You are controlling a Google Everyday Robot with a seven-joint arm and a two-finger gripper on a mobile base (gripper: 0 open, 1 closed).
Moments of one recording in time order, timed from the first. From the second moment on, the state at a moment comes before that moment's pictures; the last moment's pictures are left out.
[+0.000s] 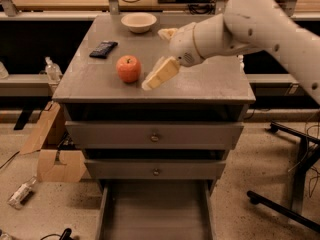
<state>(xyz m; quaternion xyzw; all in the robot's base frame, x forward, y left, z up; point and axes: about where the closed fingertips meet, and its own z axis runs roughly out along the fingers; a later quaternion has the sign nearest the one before) 0.650 0.005 0.916 -0.59 0.64 0.19 0.46</state>
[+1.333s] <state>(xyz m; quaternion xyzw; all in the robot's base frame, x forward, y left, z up) 0.694 0.079 0.856 -0.55 0.65 0.25 0.46</state>
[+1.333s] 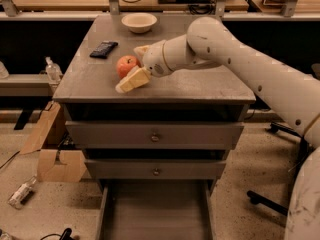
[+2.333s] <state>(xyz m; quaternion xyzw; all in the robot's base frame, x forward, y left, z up) 0.699 0.100 0.831 -0.56 0.66 0.25 0.43</state>
